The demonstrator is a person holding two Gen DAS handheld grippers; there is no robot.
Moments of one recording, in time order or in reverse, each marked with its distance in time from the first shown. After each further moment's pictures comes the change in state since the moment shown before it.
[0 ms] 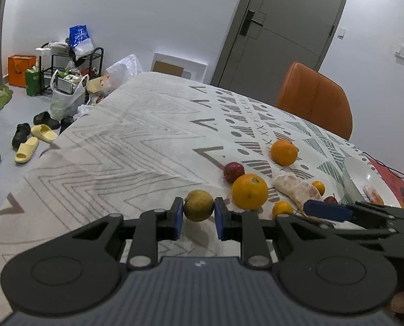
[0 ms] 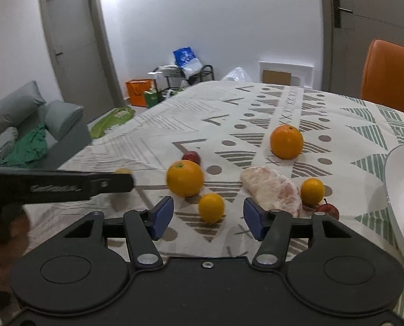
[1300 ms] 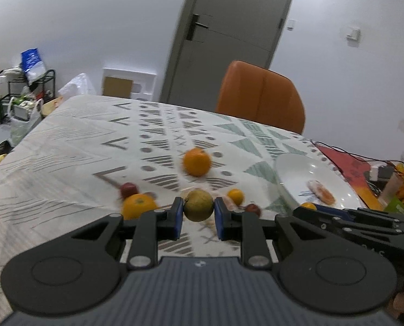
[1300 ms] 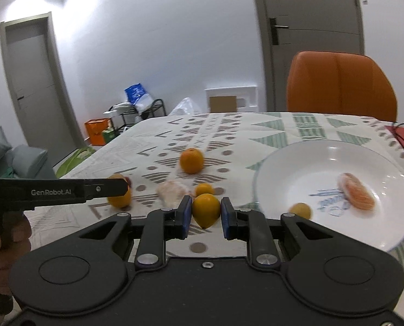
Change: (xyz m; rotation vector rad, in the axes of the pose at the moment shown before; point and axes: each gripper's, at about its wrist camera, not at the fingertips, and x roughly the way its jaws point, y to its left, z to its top) left arm -0.001 -0.094 0.007 0.153 -0.035 -0.163; right arm -0.089 -0.069 -0.022 0.148 -0.151 -0.160
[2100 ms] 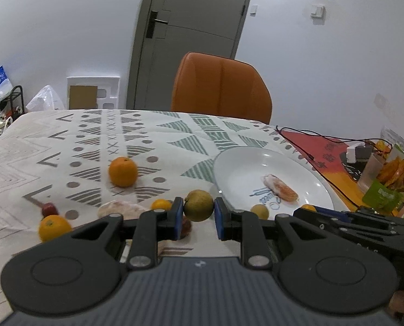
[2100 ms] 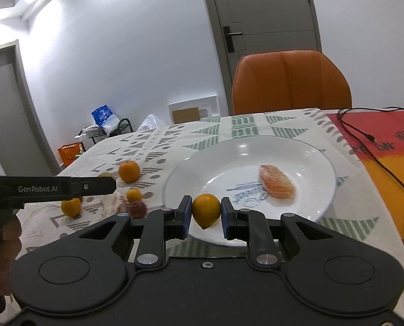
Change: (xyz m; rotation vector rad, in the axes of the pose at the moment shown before) left arm 0.034 -0.078 0.007 0.113 0.021 -0.076; right arm -0.033 -0.078 -0.017 0.119 -0.059 -0.106
